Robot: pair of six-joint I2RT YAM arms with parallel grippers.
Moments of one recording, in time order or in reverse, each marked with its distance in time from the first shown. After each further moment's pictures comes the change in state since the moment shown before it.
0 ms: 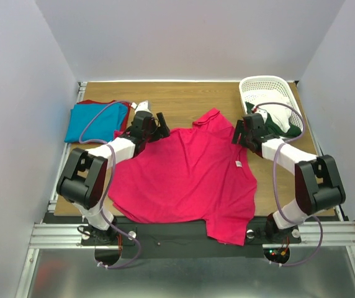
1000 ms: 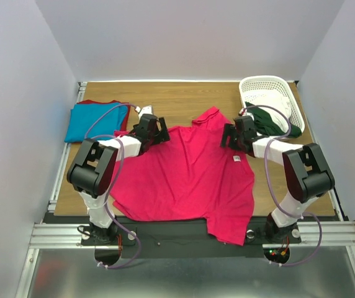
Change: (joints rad) left arm -0.011 0.117 0.018 0.003 -0.085 0.020; right arm 0.048 0.119 -0.010 0.127 -0.198 0.017
